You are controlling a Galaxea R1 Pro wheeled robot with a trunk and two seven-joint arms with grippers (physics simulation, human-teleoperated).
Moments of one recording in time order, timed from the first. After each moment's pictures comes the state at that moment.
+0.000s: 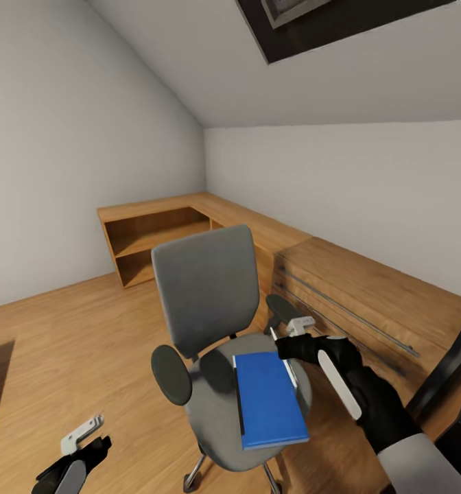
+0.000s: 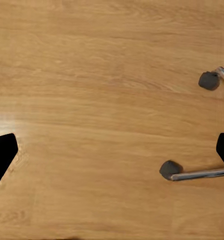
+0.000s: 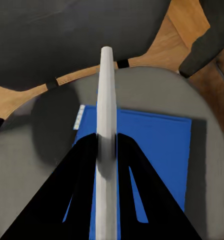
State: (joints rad) left arm -0.16 0.11 0.10 -1.05 0.65 0.39 0.47; right arm -0.58 -0.13 0.29 -1.25 -0.31 0.81 0.13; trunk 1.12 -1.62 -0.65
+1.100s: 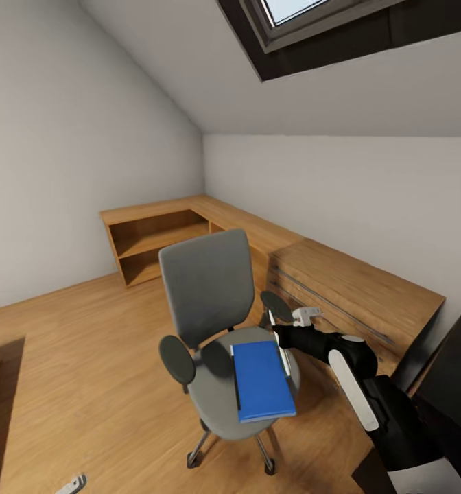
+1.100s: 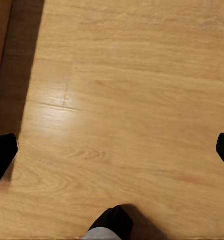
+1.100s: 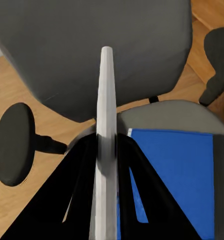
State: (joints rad) left arm -0.16 0.11 0.09 -0.67 0.61 0.15 0.48; right arm -0.50 -0.12 0.21 -1.47 -0.40 0.79 0.13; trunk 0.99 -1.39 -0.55
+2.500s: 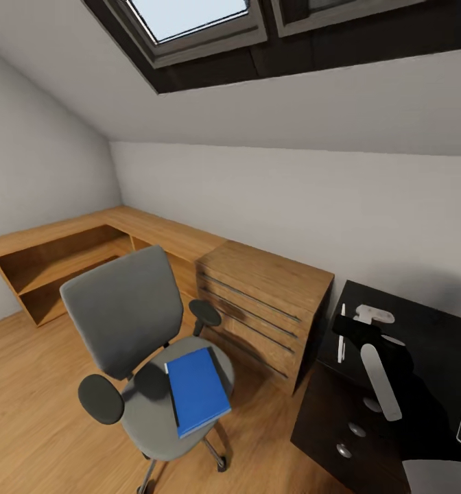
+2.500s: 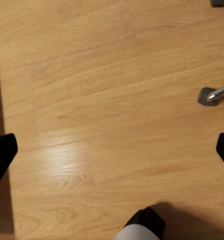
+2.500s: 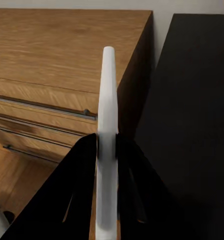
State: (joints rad) left arm -0.16 0.11 -0.03 -0.42 0.61 -0.14 0.44; right arm -0.50 -0.11 -0.06 -1.43 -0.38 0.67 -0.30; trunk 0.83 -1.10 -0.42
